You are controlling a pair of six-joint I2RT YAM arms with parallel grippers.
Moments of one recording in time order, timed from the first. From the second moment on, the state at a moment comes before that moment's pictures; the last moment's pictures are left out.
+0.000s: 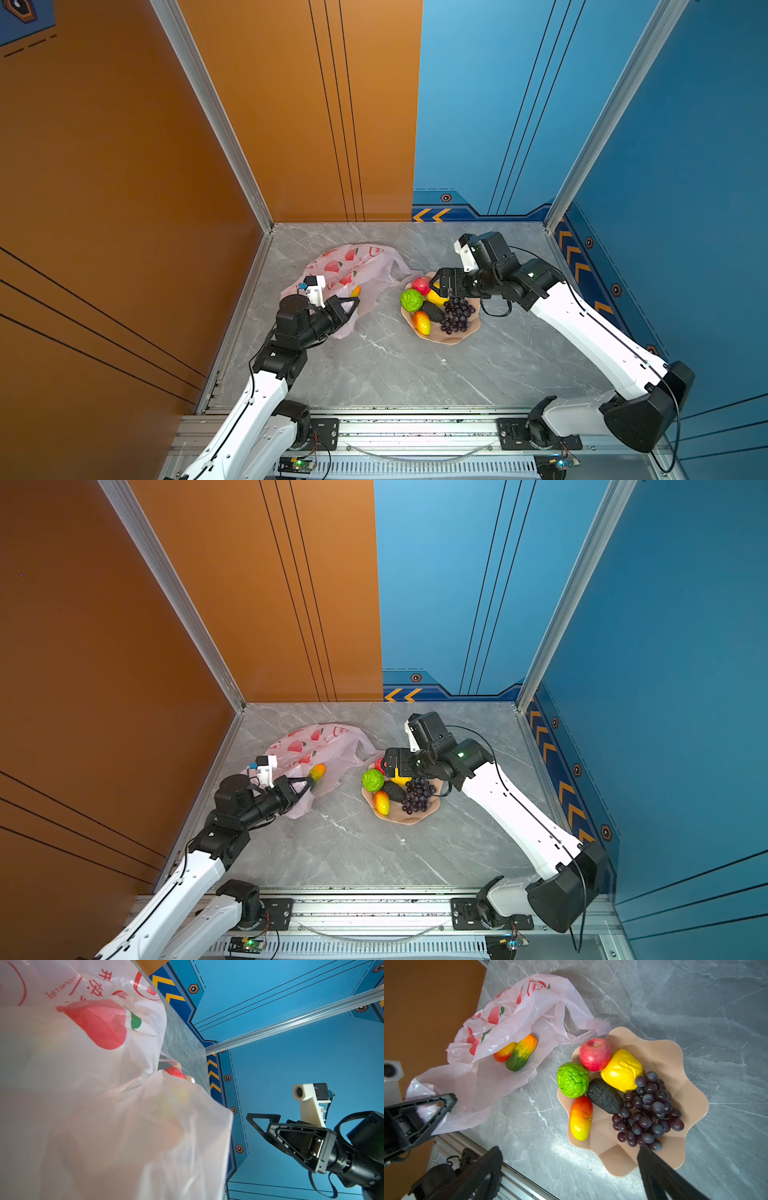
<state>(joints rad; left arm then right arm) -0.23 0.77 0.50 -0.05 0.49 -1.01 0.61 1.39 1.42 -0.91 -0.11 0.50</state>
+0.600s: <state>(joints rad) -0.26 0.74 0.49 -0.03 0.45 -0.98 0.69 1.72 1.49 -0.91 -0.12 0.43</state>
